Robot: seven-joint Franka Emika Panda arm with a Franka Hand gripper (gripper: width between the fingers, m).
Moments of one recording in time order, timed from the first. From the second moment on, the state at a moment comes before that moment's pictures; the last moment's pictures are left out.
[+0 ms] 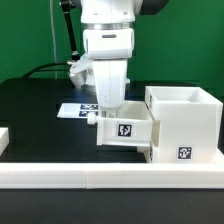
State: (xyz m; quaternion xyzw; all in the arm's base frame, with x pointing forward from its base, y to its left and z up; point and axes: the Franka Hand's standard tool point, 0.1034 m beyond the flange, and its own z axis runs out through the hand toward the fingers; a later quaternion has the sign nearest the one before) arm 0.527 -0.013 0.059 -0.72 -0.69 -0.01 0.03
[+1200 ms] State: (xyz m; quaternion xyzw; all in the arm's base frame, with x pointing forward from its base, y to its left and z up) arm 0.532 -0.004 0.059 -0.72 -0.70 -0.02 0.02
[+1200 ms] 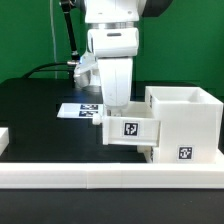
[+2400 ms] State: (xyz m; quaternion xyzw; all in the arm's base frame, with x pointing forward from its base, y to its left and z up) arm 0.529 -0.004 0.056 -0.71 -0.70 -0.02 0.02
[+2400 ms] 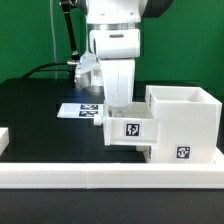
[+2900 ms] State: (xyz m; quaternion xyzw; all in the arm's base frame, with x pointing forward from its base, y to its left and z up) arm 0.534 0.007 0.057 -0.71 -0.70 -0.02 0.02
